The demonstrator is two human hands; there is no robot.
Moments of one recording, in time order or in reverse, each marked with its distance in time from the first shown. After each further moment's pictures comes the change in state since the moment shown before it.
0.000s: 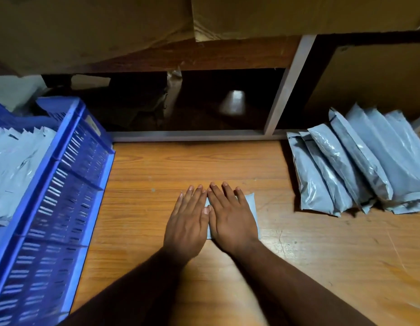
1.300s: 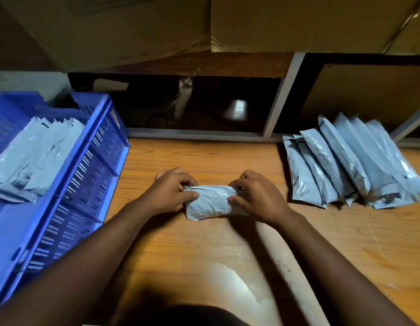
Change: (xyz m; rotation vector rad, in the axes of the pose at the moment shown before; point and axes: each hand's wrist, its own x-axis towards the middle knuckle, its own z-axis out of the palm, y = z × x) left_hand 0.018 -0.034 -0.110 -0.306 -0.206 0.024; right_hand -0.021 0.038 -0.110 0.211 -0.047 -0.091
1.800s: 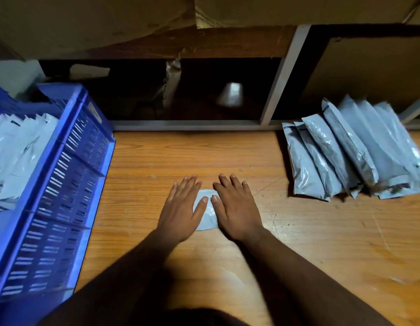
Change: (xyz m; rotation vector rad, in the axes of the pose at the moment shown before) left_hand -0.007 -0.008 0.101 0.288 0.068 -0.058; right_hand 0.002 -0.006 0.100 -0.044 -0.008 0.188
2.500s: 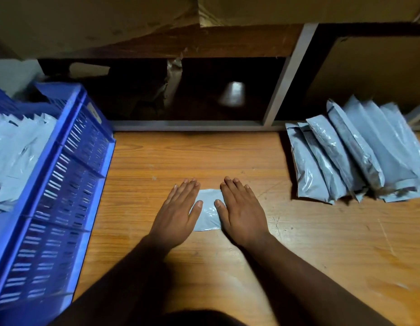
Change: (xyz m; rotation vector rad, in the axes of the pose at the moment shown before) left_hand -0.005 -0.016 -0.001 -0.018 0.010 0.052; right_hand -0.004 0.003 0.002 -0.058 0.040 0.003
